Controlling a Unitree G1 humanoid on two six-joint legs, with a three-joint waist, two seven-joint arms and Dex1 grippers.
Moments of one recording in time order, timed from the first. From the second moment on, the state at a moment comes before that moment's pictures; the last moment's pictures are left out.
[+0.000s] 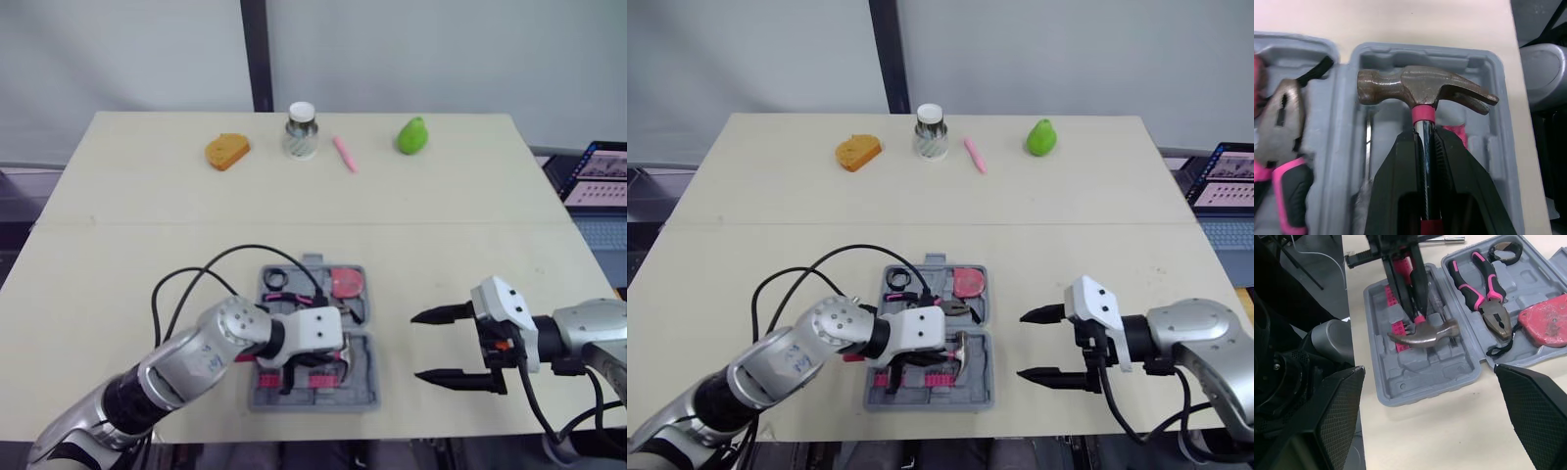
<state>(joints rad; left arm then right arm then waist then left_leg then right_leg) -0.50 0.63 -0.67 -0.61 -0.09 1.00 -0.79 0.02 -1.03 -0.15 -0.51 0.64 0.57 1.21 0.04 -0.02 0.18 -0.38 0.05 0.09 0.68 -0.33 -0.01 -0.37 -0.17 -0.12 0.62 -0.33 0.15</state>
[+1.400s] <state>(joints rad) -0.50 0.52 -0.76 -0.45 0.01 0.87 -0.73 0.04 -1.03 -0.18 -0.57 0.69 0.61 1.14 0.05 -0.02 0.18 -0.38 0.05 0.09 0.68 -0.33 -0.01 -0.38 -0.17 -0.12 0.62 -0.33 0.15</state>
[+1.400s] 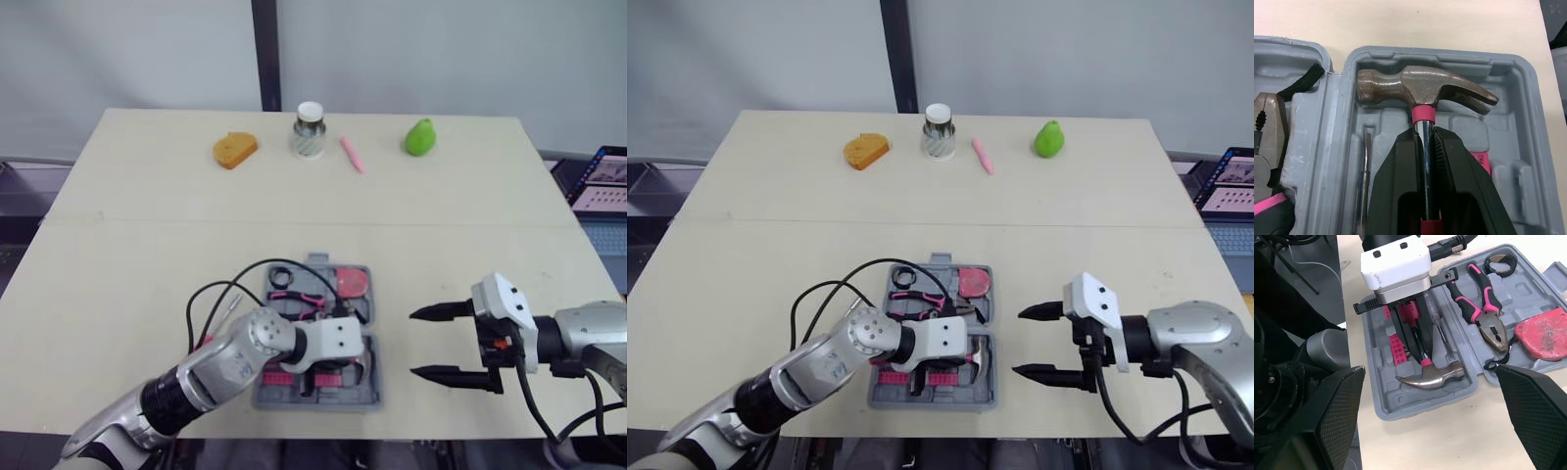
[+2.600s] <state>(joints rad) -0.33 0.53 -0.23 -0.52 -0.29 0.83 -0.84 0.00 -1.00 -0.20 -0.56 0.73 0.63 1.12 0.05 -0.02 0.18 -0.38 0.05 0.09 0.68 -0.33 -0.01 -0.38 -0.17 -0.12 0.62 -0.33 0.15</state>
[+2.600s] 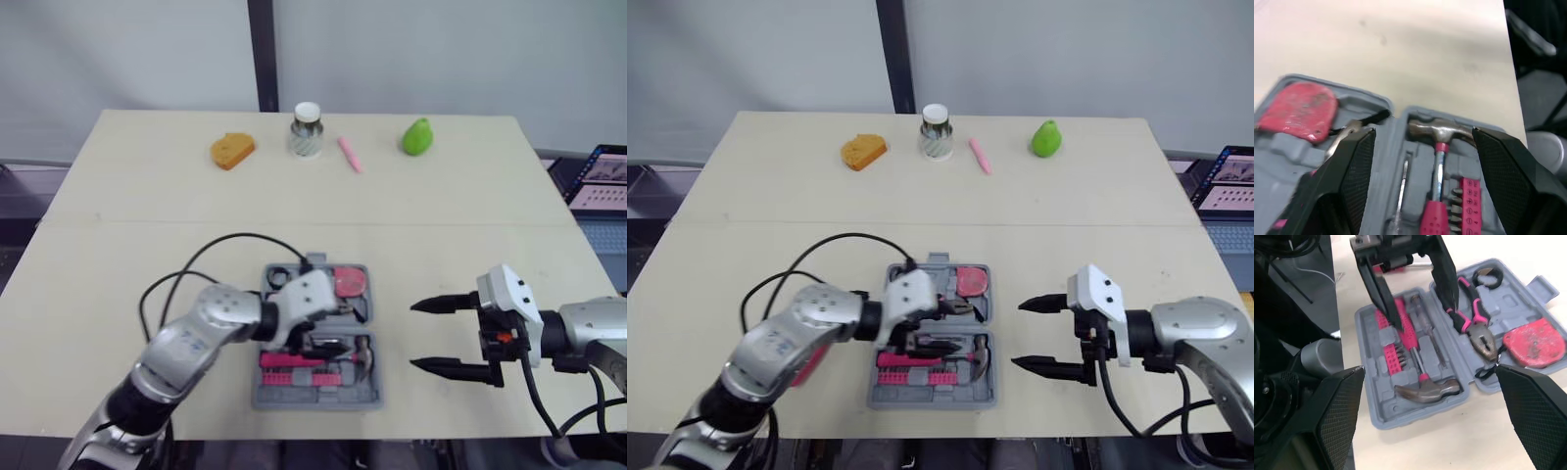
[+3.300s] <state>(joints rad) -0.12 0.60 -0.32 -0.33 -0.23 0.51 -0.92 -0.01 -1.00 -0.24 -0.58 0.80 0.68 1.09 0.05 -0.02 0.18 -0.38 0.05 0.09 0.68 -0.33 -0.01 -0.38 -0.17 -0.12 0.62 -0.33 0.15</state>
